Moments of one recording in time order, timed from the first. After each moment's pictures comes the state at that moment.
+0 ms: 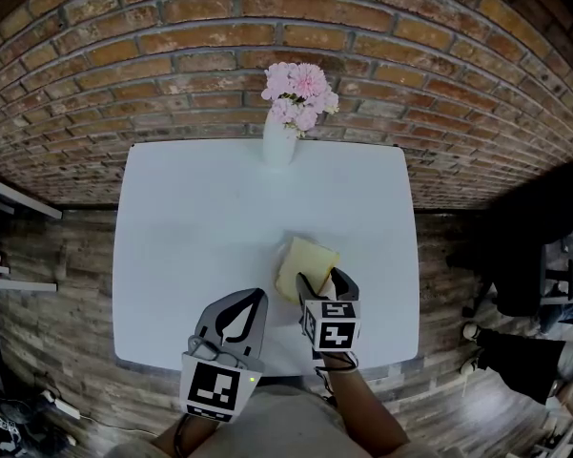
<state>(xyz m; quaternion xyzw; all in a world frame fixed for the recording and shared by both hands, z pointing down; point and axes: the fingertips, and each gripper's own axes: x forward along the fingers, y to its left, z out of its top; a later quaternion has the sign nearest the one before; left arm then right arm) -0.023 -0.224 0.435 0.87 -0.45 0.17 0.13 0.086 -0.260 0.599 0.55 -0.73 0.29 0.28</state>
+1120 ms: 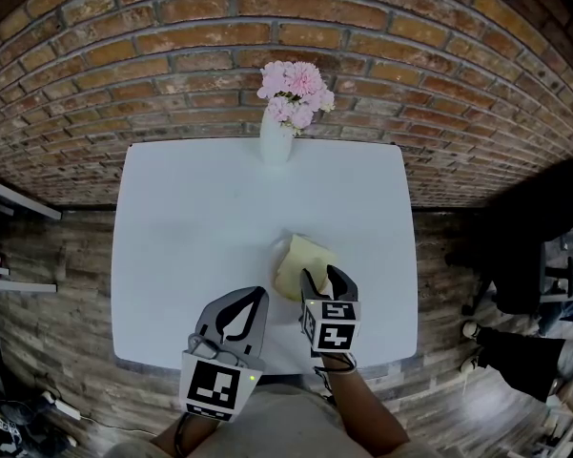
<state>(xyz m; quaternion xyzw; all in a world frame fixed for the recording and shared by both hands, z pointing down) -0.017 -0.224 0.432 0.87 -0.45 0.17 0.13 0.094 -0.262 0.592 0.57 -0.73 0.28 0.26</state>
